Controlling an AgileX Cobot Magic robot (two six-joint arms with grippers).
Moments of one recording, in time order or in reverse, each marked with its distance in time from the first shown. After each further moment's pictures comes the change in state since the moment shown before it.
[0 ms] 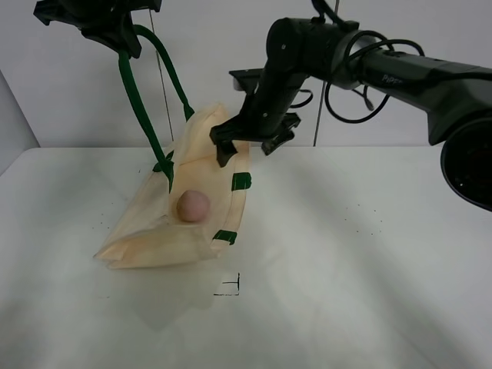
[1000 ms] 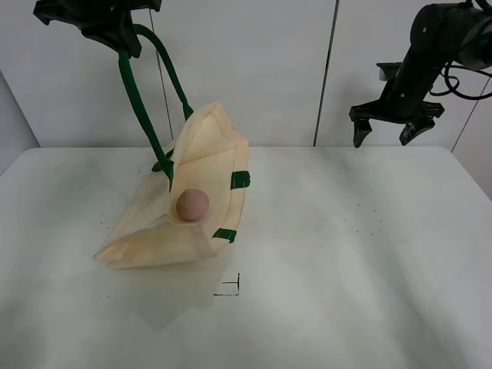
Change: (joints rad) left arm 0.000 0.000 0.000 0.000 0.000 0.000; right arm -0.458 -0.003 -0.008 -0.103 0.128 -0.006
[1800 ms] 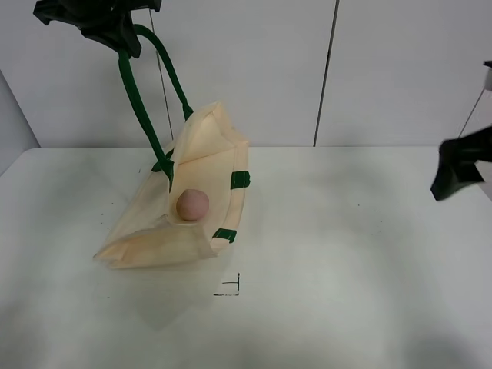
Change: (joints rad) left arm 0.000 0.000 0.000 0.000 0.000 0.000; right arm 0.001 -0.998 1.004 -0.003 0.001 -0.006
